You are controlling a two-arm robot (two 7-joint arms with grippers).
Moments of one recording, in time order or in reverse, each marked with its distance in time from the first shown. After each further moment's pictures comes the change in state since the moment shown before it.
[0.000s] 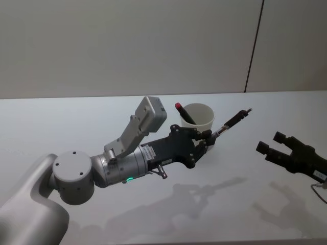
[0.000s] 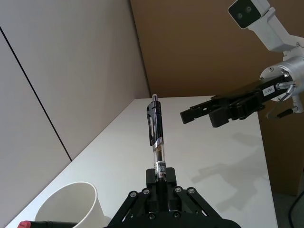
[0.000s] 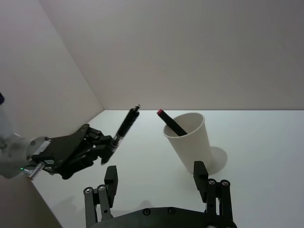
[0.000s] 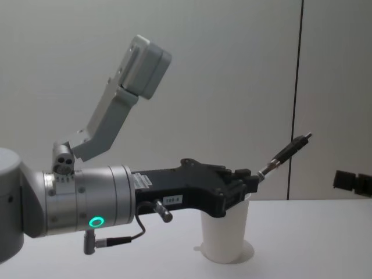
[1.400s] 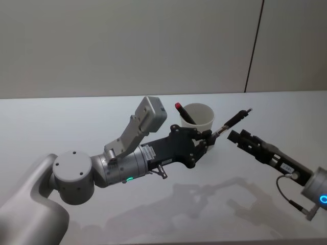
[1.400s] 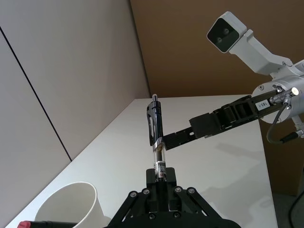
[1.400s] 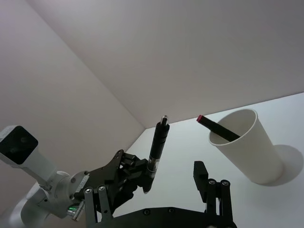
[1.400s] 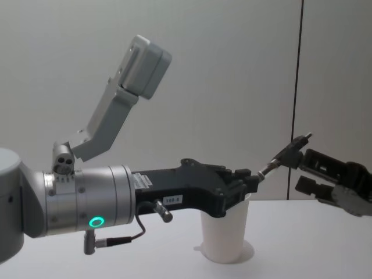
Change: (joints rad) left arm 0.000 0.000 0.000 0.000 0.000 0.000 0.000; right arm 0.068 -0.082 -0.106 0.091 0.231 0.084 -0.031
